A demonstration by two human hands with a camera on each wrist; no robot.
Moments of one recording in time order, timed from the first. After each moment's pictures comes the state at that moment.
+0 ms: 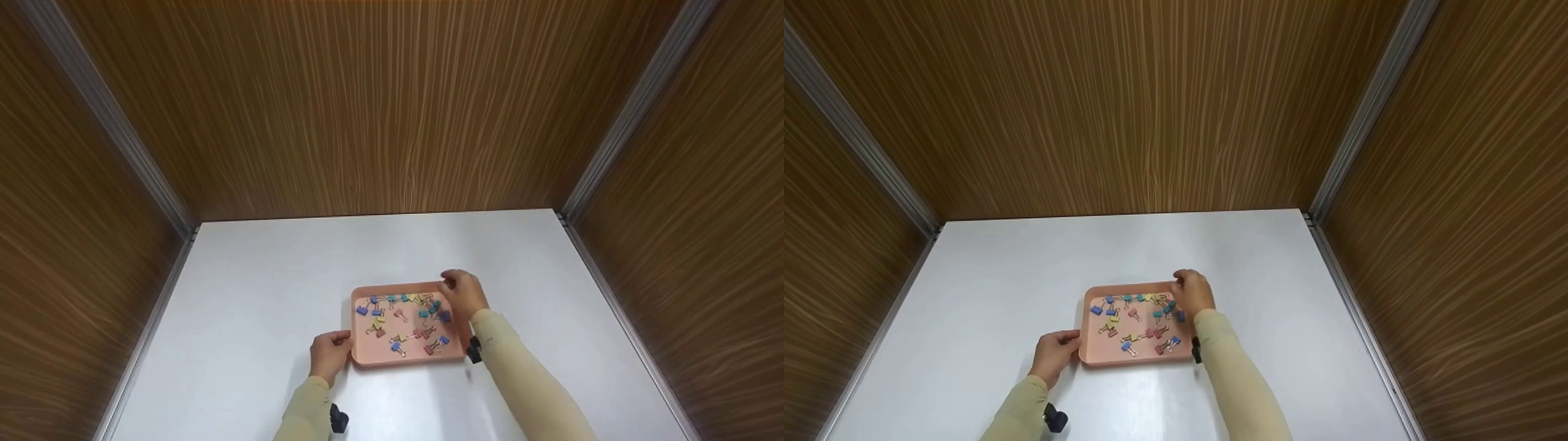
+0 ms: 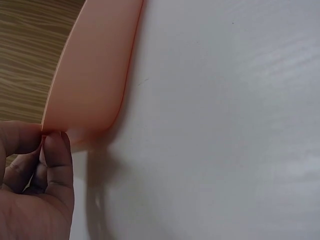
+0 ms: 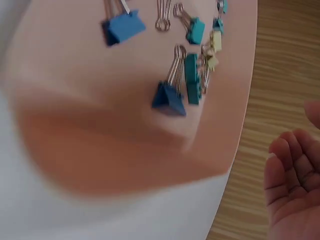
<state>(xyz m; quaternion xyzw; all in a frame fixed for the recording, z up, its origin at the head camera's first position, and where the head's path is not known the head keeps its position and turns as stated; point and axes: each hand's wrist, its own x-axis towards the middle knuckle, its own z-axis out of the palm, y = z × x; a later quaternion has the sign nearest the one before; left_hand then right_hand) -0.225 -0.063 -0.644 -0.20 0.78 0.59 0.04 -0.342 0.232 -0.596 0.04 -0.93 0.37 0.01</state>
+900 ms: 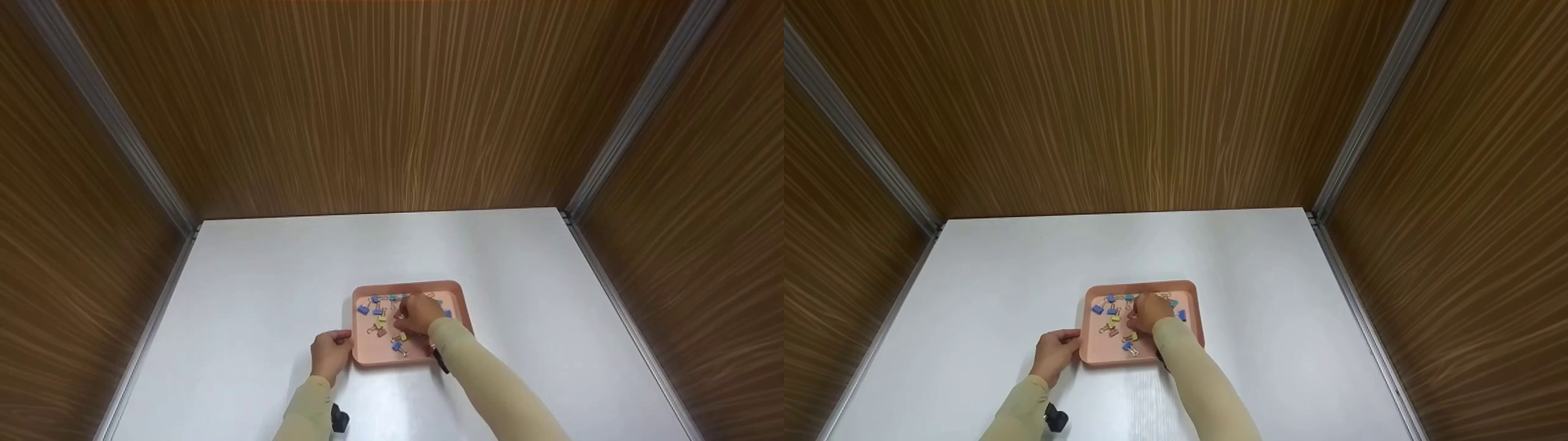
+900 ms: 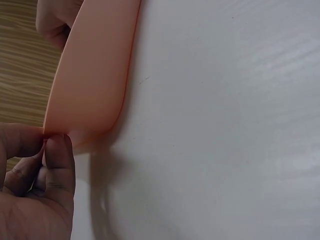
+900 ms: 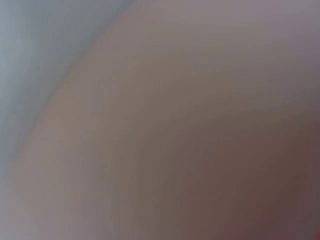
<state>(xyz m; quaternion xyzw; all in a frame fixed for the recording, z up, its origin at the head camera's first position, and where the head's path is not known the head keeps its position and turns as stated) -0.216 -0.067 -0.643 -0.20 0.80 0.57 0.03 -0.321 0.146 -0.636 0.15 -0.95 0.22 -0.15</state>
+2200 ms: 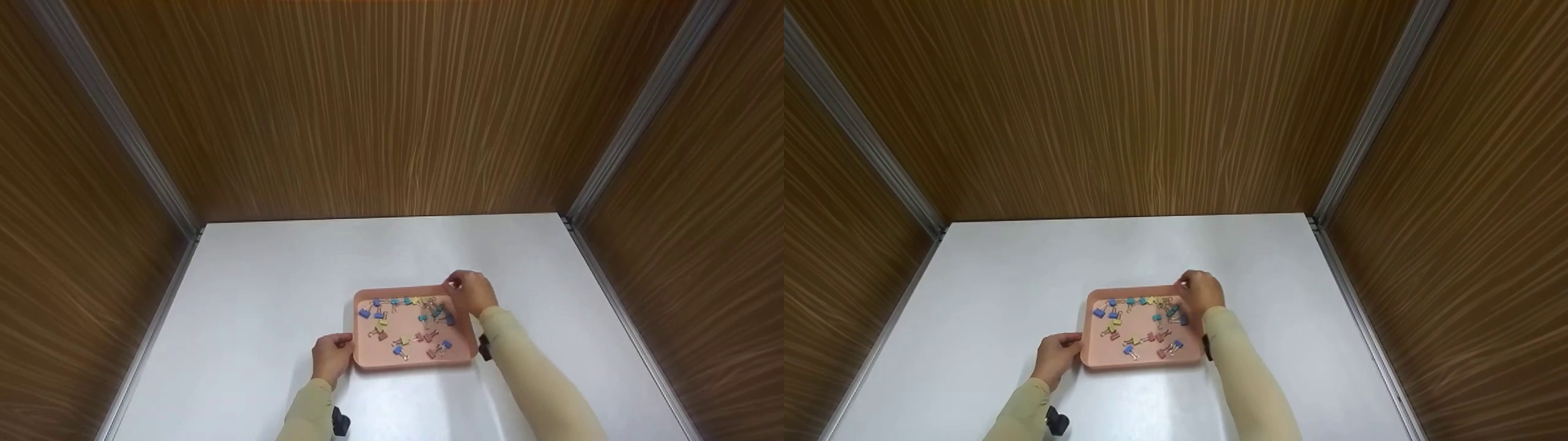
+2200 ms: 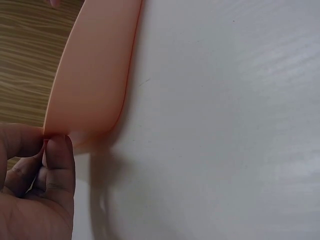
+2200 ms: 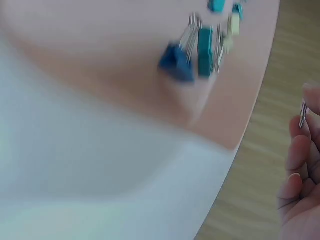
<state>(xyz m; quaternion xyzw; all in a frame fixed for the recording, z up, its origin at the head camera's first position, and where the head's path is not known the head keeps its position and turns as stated) -0.217 -0.066 -0.645 -0.21 0.80 0.56 0.03 -0.351 0.241 -0.595 0.09 -0.96 0.27 0.02</state>
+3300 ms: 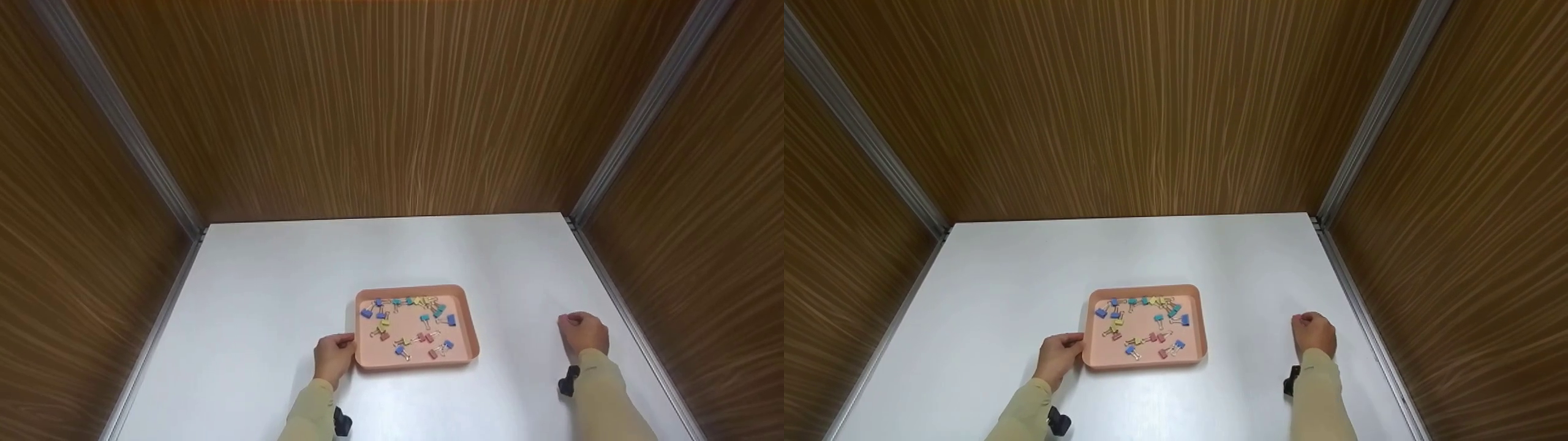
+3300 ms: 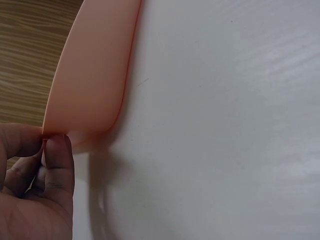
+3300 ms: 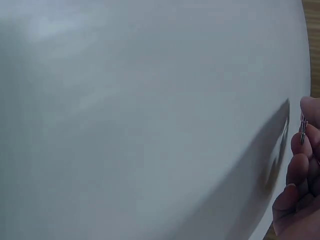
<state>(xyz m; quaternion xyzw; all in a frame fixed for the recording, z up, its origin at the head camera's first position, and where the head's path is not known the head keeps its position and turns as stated) -0.217 -0.065 -0.644 -0.20 0.79 0.57 0.02 -0.280 0.461 -0.641 -0.19 -0.92 0.35 0.01</state>
